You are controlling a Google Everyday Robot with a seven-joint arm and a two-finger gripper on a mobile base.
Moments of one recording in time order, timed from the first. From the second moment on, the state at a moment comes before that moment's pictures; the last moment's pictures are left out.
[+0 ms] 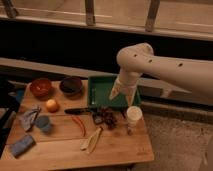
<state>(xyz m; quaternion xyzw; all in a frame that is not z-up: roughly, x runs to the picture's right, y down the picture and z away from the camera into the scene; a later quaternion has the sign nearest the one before) 0.070 0.056 0.688 -0.24 0.24 0.79 0.50</state>
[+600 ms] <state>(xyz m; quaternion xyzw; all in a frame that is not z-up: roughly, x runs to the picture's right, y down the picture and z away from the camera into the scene) 0.010 0.093 0.703 -0.29 0.26 0.75 0.53</state>
